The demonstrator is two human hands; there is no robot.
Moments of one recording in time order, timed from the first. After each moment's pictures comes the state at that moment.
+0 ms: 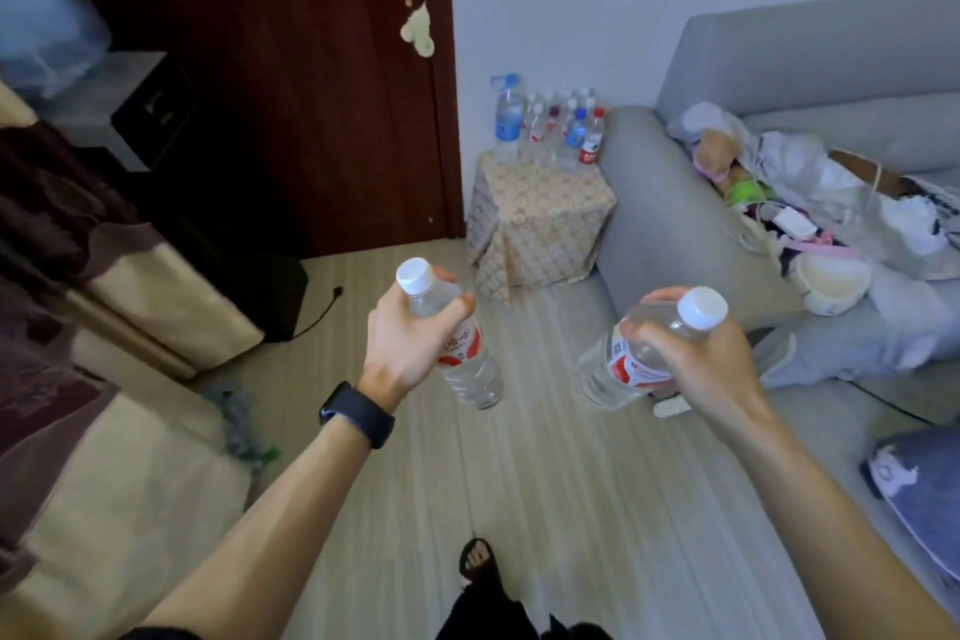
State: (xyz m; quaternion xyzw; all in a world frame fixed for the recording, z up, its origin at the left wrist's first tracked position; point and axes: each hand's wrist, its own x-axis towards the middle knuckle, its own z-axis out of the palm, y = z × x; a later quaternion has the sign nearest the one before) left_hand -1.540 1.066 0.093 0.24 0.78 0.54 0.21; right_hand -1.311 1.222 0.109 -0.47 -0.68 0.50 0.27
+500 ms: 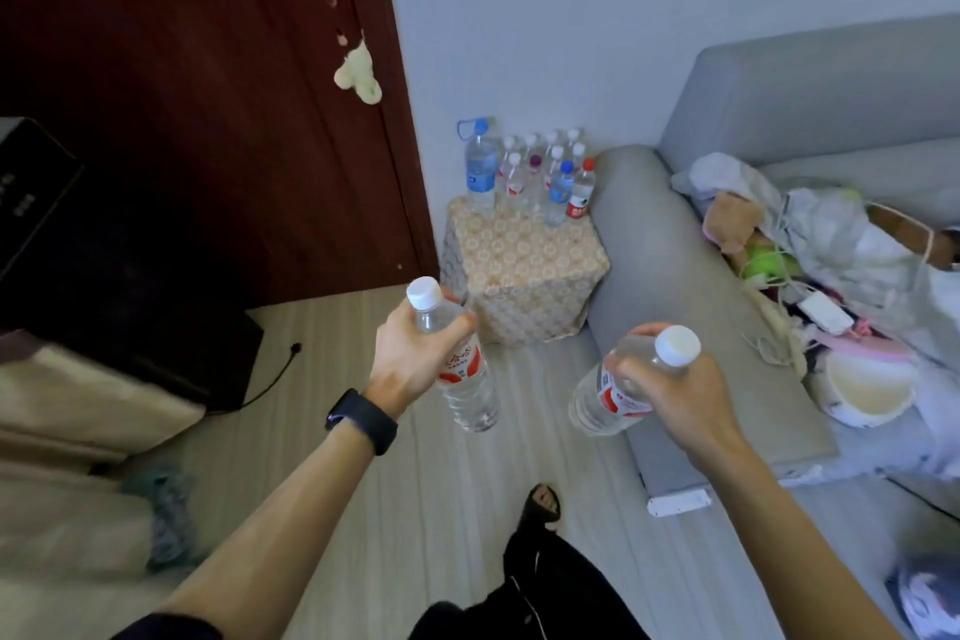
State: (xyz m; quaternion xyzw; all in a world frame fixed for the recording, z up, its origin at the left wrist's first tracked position) left_hand -1.680 1.388 0.061 0.22 0.81 0.48 0.26; right_hand -1.448 1.533 0.072 -0.49 -0.66 0.52 0.22
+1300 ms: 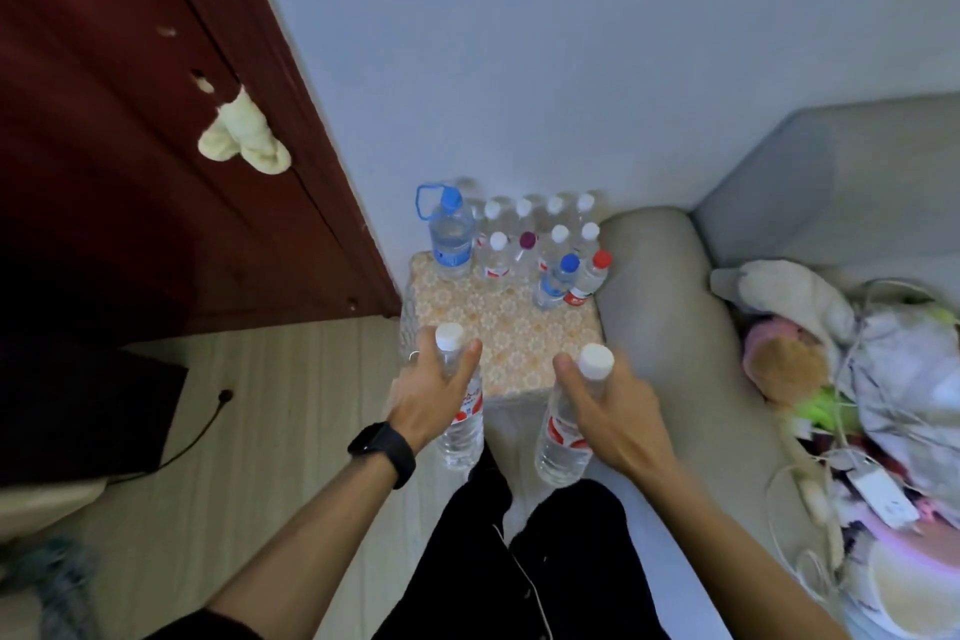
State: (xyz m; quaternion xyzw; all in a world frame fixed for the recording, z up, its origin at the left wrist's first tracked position) left_hand -1.883 1.723 -0.065 0.22 0.86 0.34 0.31; right_hand -1.714 1.855 -0.018 -0.50 -0.75 0.43 0.03
